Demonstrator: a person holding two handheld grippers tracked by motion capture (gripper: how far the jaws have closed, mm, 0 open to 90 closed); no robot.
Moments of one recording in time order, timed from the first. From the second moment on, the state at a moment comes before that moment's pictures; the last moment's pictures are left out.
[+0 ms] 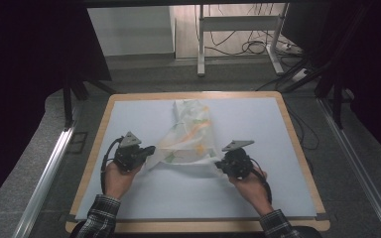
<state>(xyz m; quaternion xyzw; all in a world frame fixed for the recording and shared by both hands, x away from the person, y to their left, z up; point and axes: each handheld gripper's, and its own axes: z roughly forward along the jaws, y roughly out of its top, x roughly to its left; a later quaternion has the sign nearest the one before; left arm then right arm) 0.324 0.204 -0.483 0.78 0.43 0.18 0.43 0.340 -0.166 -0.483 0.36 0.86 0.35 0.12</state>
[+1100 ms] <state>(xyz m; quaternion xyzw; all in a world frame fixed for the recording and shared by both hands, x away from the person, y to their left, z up) 0.320 0.237 -0.511 0.77 0.48 0.20 0.37 0.325 -0.307 -0.459 0.44 0.80 0.37 0.17</state>
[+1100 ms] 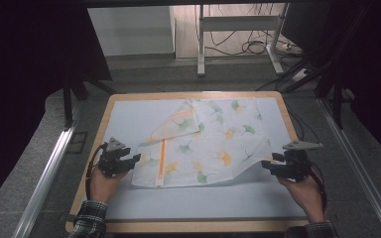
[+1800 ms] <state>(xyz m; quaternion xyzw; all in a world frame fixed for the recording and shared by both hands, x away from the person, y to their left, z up) 0.370 0.208 -0.522 0.79 0.44 0.25 0.35 0.310 -0.327 -0.477 0.50 0.77 0.35 0.17</state>
